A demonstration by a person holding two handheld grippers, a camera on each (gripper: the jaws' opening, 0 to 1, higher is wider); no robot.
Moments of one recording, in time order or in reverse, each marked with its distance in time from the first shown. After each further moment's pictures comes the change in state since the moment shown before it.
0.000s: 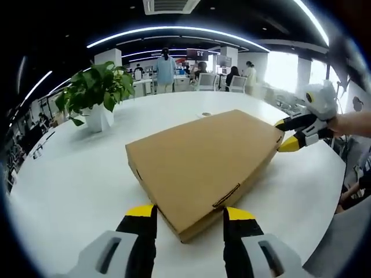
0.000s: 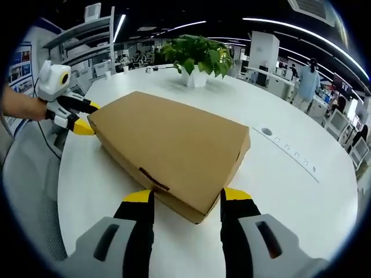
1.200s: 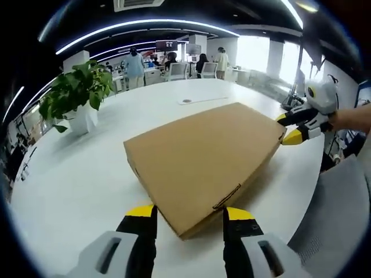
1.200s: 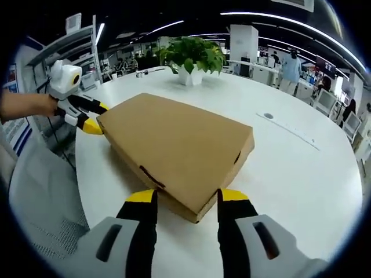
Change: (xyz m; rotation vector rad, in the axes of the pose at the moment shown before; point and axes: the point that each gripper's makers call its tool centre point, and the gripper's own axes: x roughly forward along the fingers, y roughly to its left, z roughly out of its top) left arm -0.038 0.031 -0.025 0.157 0.097 -0.187; right arm -0.024 0.089 -0.013 0.146 -0.006 -0.074
